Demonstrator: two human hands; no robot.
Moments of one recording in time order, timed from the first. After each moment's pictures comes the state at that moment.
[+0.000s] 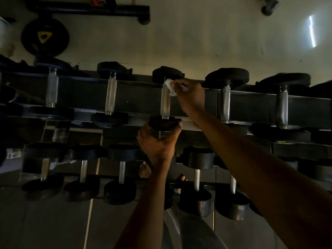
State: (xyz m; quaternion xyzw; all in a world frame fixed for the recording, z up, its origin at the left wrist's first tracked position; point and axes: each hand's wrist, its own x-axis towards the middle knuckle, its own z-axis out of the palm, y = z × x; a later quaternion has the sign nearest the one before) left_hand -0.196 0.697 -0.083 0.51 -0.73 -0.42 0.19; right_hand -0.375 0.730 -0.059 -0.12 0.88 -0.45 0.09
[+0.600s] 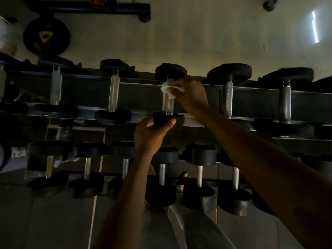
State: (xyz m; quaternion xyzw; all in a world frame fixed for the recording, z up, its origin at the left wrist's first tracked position) left_hand -0.185 0.636 -0.067 0.42 -0.72 -0.55 -0.02; right_hand -0.365 0.735 -0.042 -0.24 0.90 -0.35 0.13
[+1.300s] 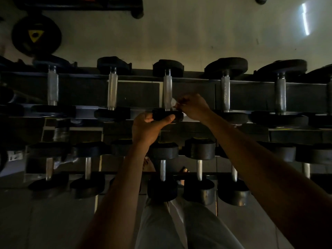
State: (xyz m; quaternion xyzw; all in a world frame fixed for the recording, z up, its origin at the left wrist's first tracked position) left_hand -0.192 0.615 -0.060 0.37 -0.71 -0.59 -0.07; right_hand -0.345 0.762 -0.054 -0.16 0.89 -0.27 0.33
